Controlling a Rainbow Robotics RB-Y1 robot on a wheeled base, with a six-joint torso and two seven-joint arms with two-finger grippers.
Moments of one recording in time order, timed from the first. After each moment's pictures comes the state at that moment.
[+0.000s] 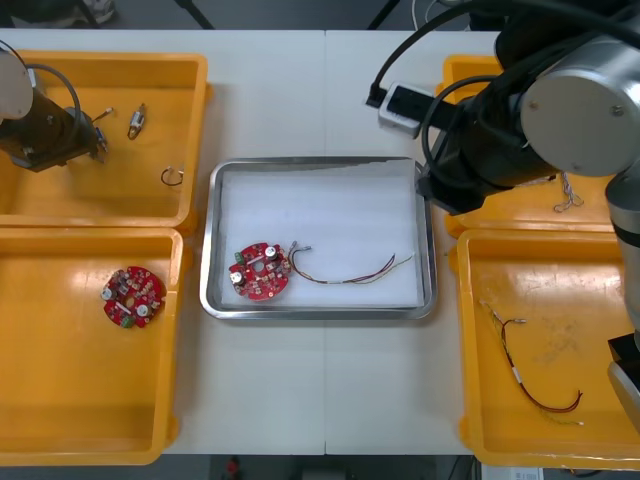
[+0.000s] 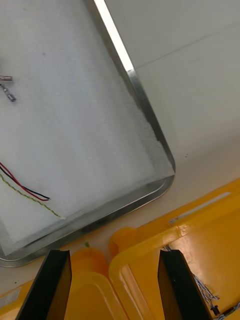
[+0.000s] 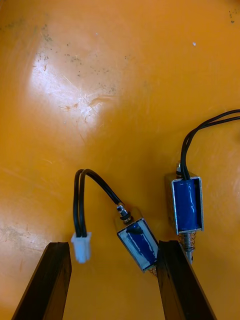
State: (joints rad) right arm -0.71 -0.45 0.18 -2.12 -0.57 1.92 2.00; left arm -0.90 0.79 -0.28 -0.88 0.74 1.10 -1.07
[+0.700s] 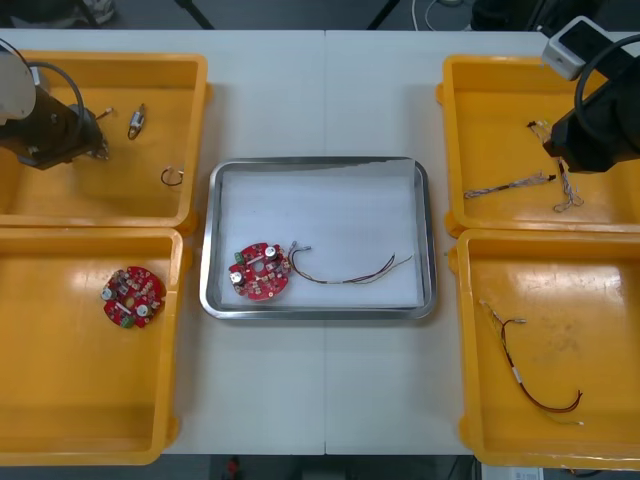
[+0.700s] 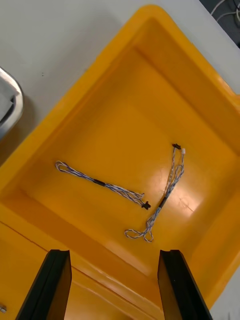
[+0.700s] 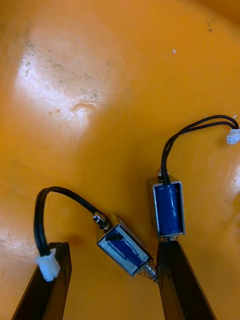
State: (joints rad) right arm -0.62 -0.51 -0.19 -2.09 -0.44 1.92 2.00; left arm -0.90 0.78 -0.28 -0.88 0.76 1.07 -1.07
